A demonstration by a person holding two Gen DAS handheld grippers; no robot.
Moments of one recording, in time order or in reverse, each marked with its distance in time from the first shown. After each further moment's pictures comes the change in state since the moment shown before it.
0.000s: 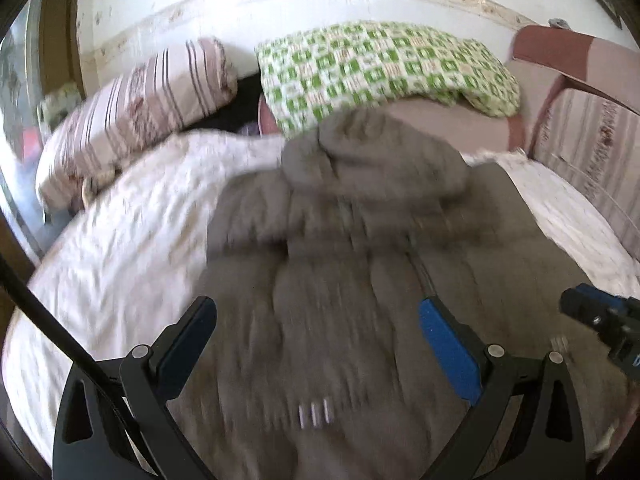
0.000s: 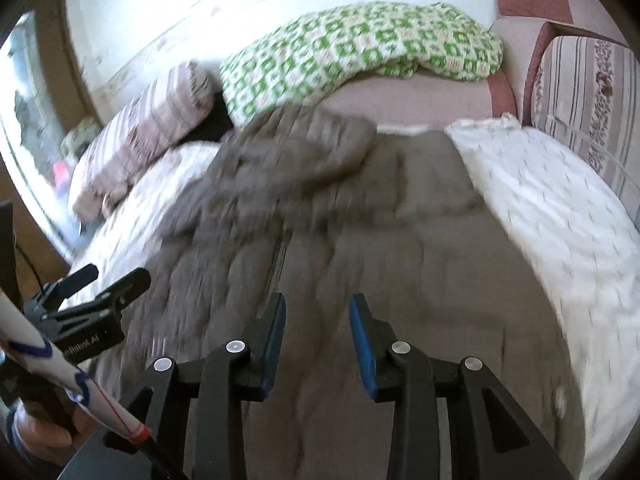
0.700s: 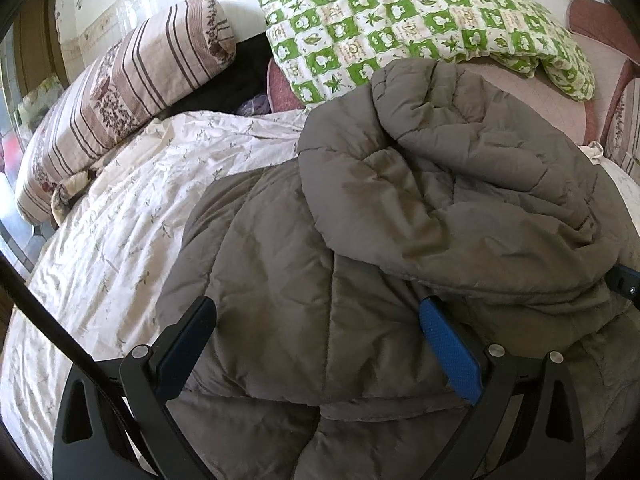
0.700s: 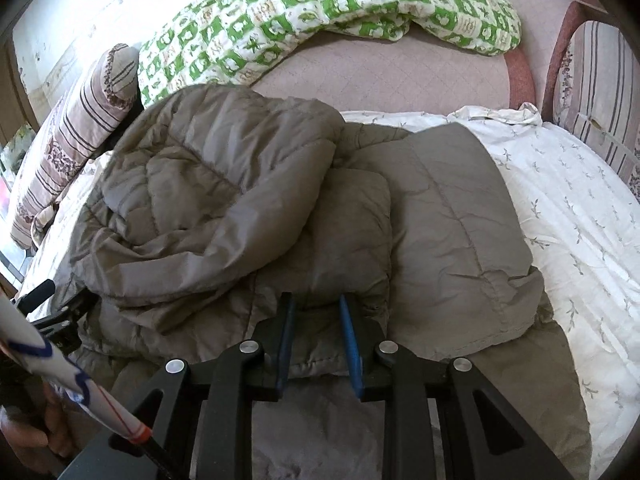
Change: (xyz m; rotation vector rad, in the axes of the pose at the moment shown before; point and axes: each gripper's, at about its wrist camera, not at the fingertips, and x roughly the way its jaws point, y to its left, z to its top) left arm 0.195 0.027 0.088 0.018 0.071 0.113; right arm 0.183 -0.056 0.123 0.053 0.053 -0.112
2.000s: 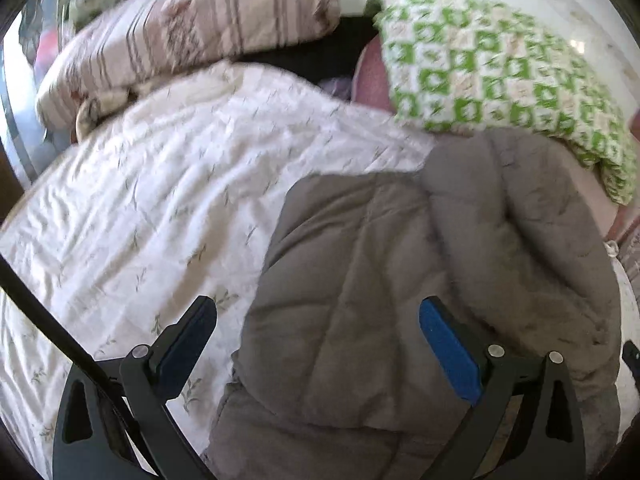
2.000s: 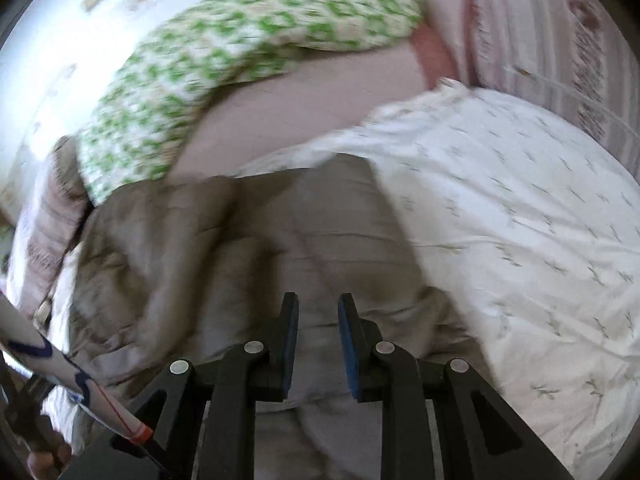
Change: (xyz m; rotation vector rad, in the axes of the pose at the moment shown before) left arm 0.003 0.090 0.017 -0.315 0.058 -0.032; right arm -0.027 -0.073 0.023 0.253 -0.067 -0.018
